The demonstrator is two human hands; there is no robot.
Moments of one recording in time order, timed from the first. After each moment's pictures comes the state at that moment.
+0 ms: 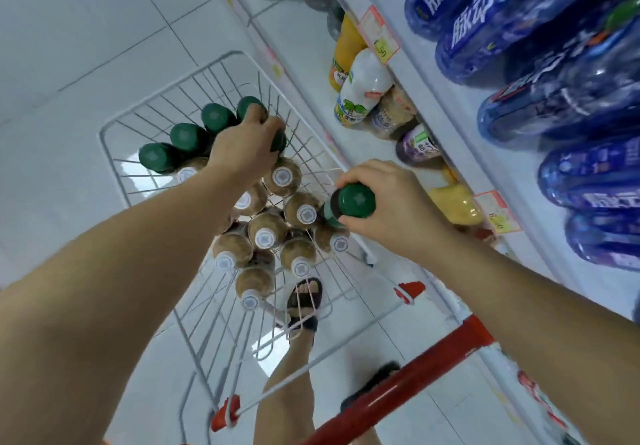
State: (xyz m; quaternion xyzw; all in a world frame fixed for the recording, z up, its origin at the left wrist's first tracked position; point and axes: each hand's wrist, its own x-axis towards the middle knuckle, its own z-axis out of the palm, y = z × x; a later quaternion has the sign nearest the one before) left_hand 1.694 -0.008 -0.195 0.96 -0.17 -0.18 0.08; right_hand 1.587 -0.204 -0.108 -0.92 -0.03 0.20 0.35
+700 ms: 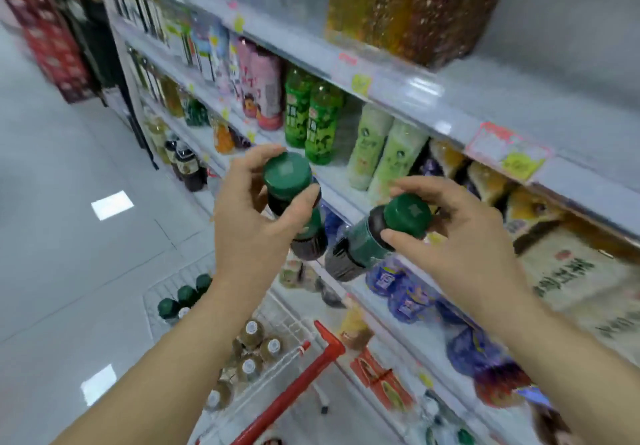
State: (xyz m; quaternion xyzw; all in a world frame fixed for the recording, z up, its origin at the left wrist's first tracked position) left_hand 1.490 -0.103 0.245 0.67 -0.23 0.19 0.67; right_hand 1.404 -0.289 0.279 -0.87 0.00 -0.22 0.44
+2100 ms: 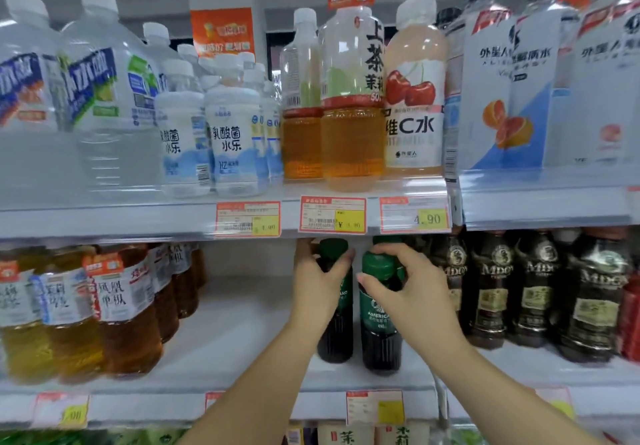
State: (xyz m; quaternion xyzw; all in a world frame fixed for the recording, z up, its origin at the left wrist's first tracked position) left_hand 1.435 -0.447 0.442 0.52 -0.49 -0.07 0.70; right_hand 1.294 -0.453 0.450 -0.77 0.26 -0.55 0.18
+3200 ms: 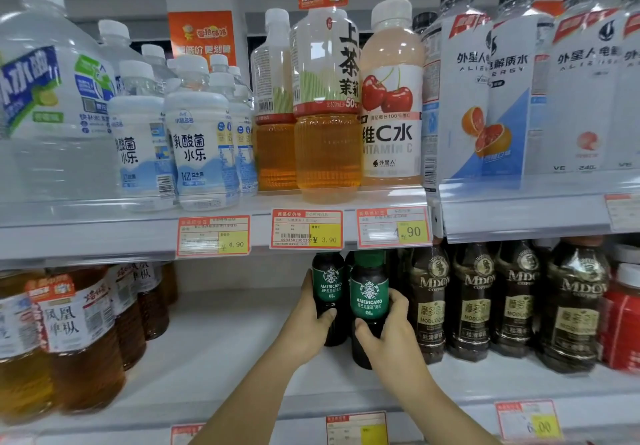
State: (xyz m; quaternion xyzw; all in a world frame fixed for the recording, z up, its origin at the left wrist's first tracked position) left_hand 1.455 -0.477 0.395 0.57 -0.61 -0.20 0.51; right_hand 1.303 -0.493 0.383 -0.72 0.36 -0.49 0.33
